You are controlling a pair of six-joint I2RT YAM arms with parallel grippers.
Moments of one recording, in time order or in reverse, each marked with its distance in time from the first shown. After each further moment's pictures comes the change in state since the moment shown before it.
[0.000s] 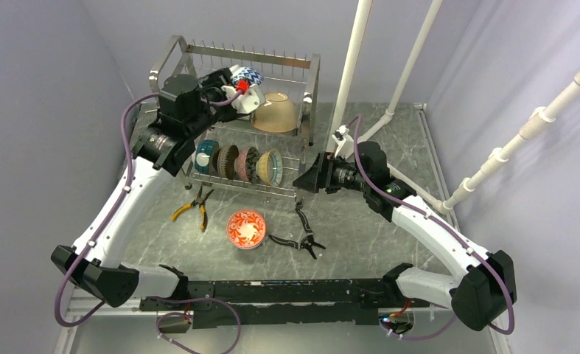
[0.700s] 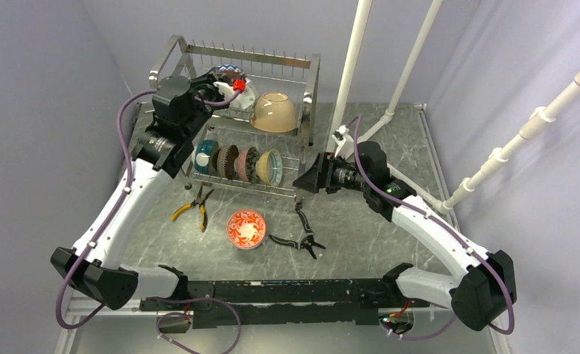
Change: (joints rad) left arm 0.019 -0.025 -0.047 0.125 -0.140 0.167; right arm -0.001 0.000 0.000 0.000 -0.003 -0.004
